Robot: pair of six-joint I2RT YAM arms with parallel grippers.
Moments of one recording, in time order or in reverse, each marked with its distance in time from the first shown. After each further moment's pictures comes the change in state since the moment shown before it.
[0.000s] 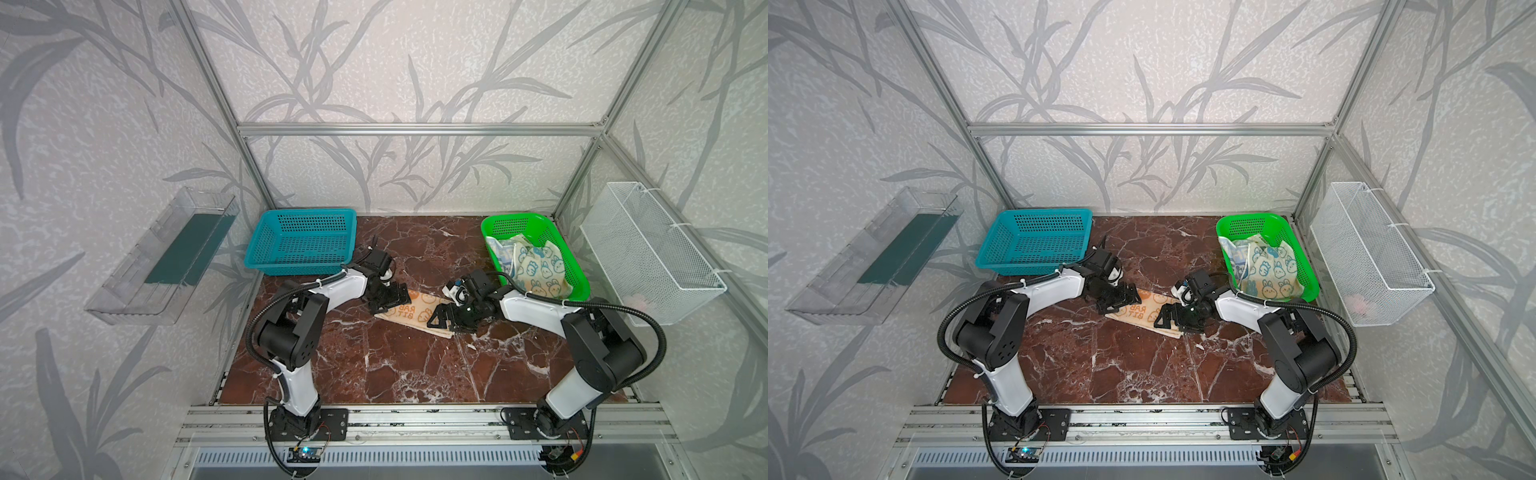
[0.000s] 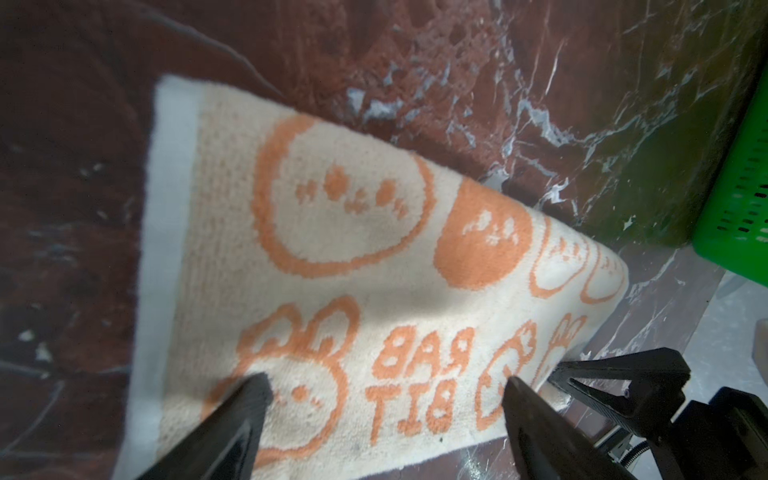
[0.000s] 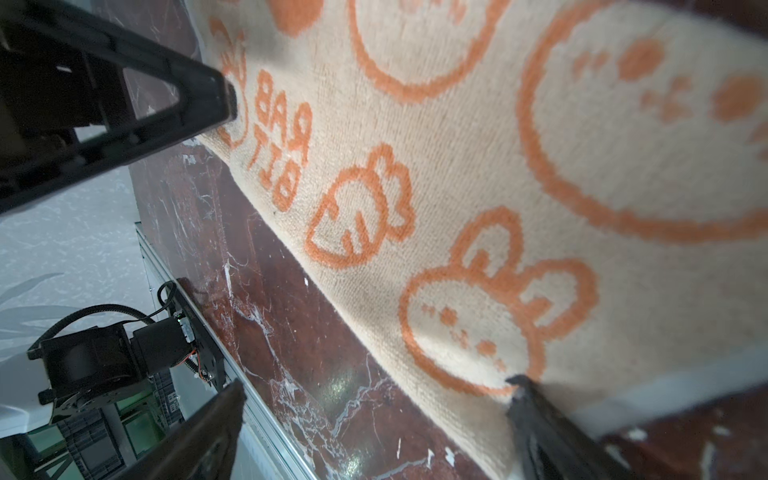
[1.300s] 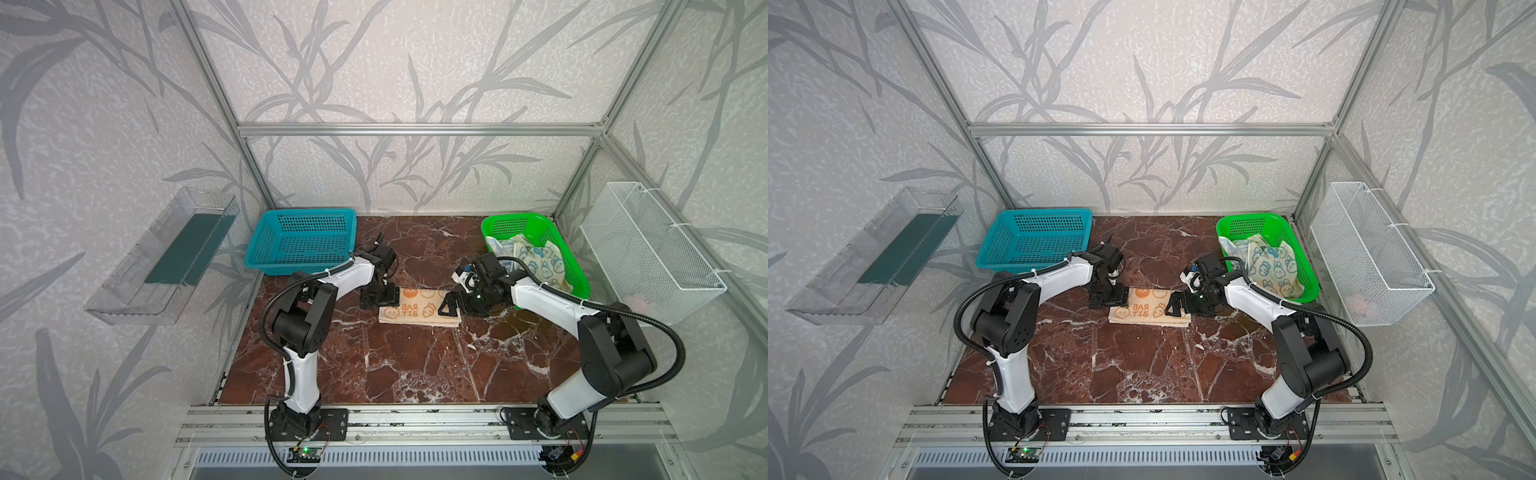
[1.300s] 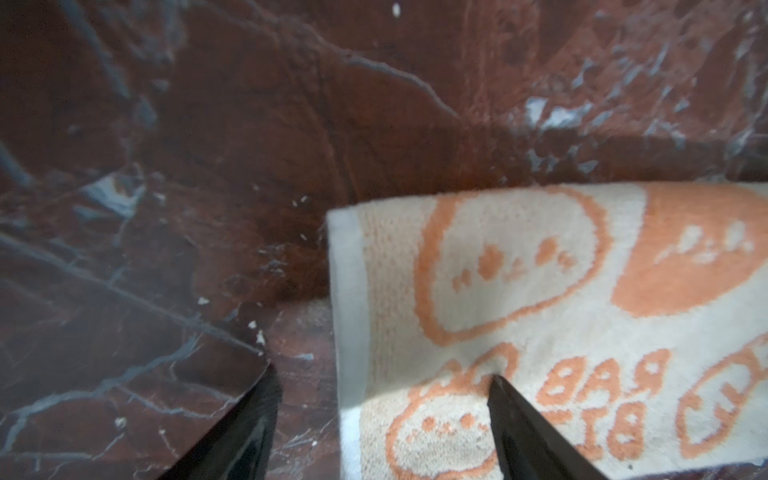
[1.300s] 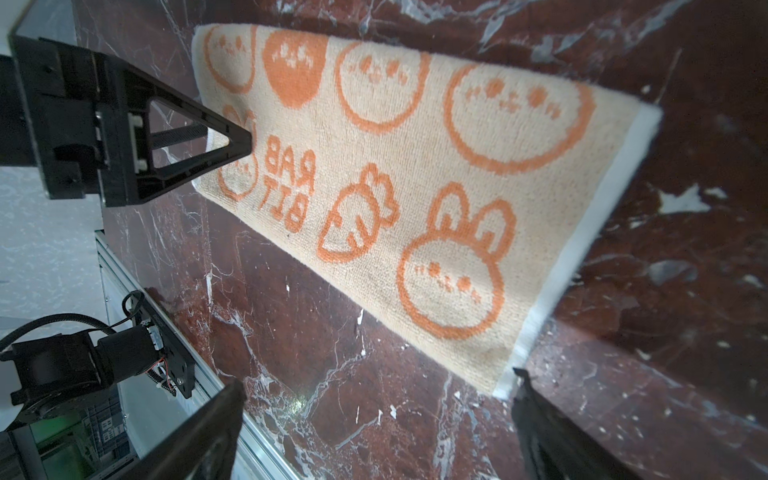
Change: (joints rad) left arm 0.006 0.139 0.222 -0.343 -0.257 0.184; right arm -0.080 -0.063 0.109 -0.201 0.055 -0.164
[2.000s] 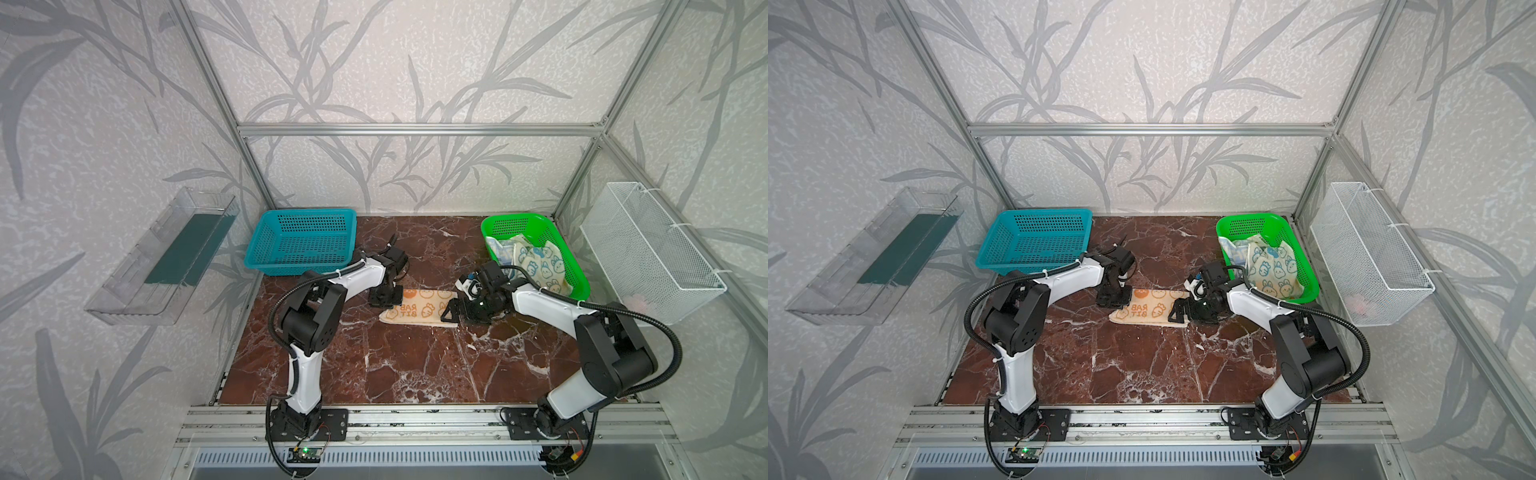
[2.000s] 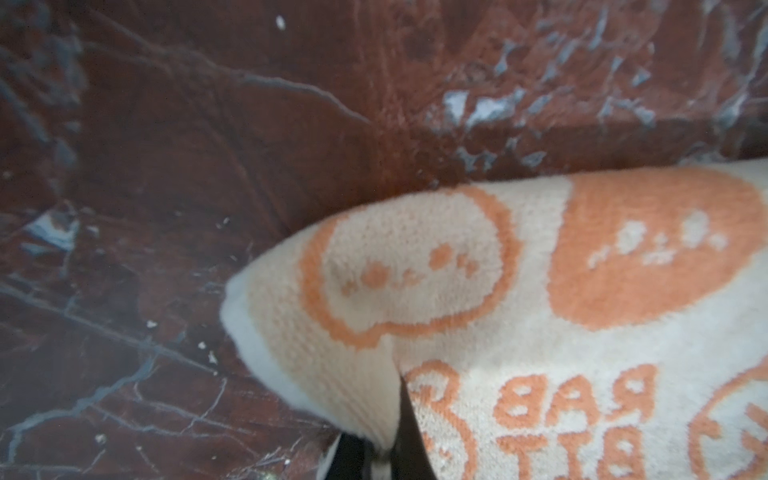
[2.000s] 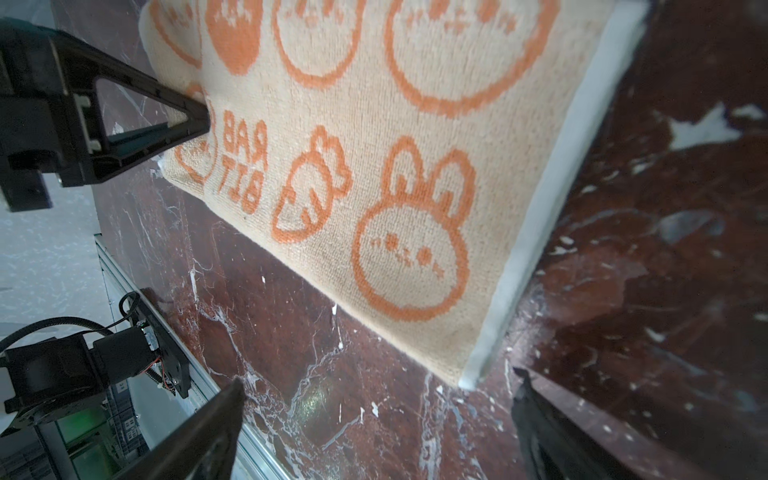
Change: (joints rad) left arm -0.077 0.046 0.056 -0.028 -0.089 0.034; right arm -0.023 -0.002 -0.094 0.072 -0.030 0.024
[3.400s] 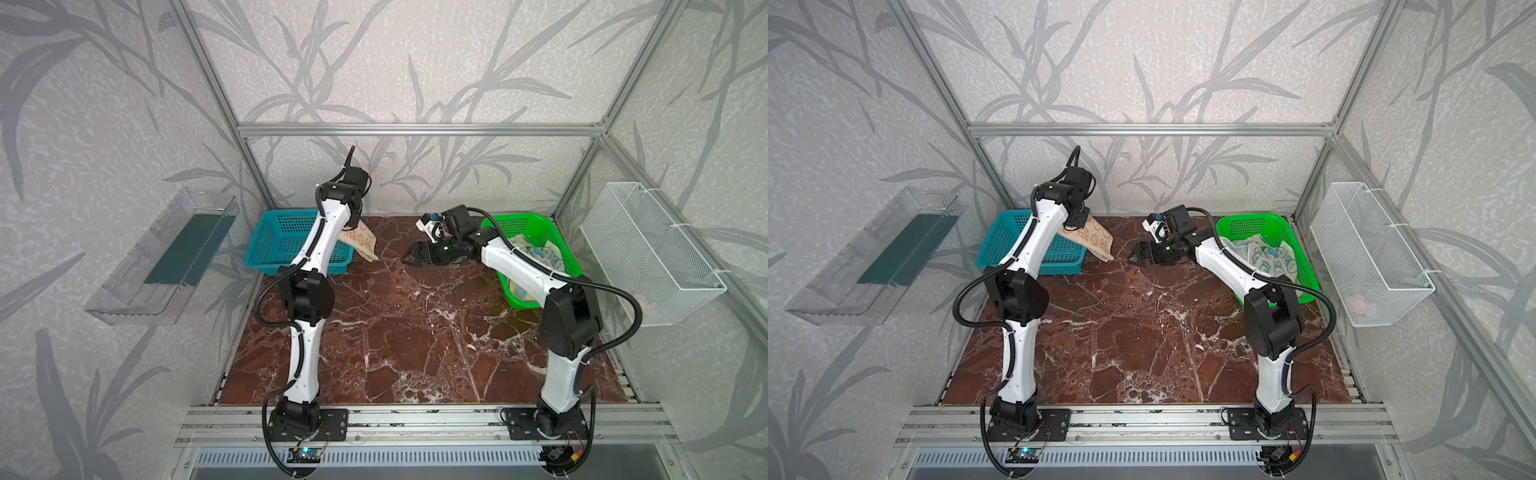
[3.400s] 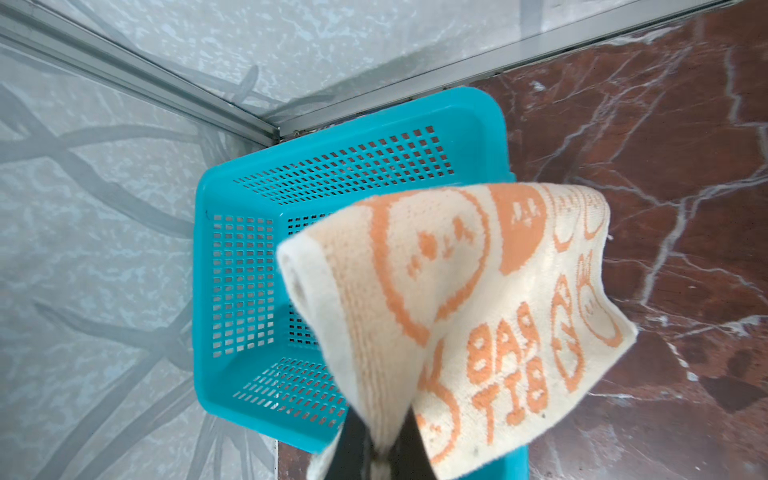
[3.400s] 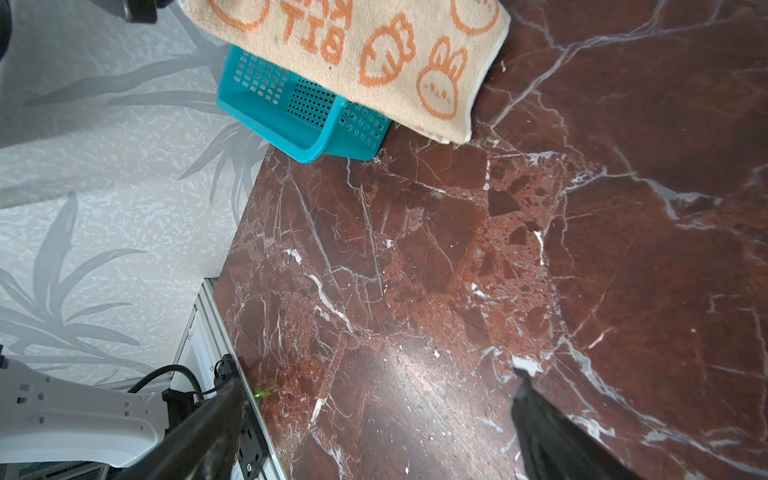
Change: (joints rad) left arm 0.333 0.267 1.044 -0.369 -0.537 0.483; right arm 0.127 0.344 0.793 -0.076 -0.053 -0.008
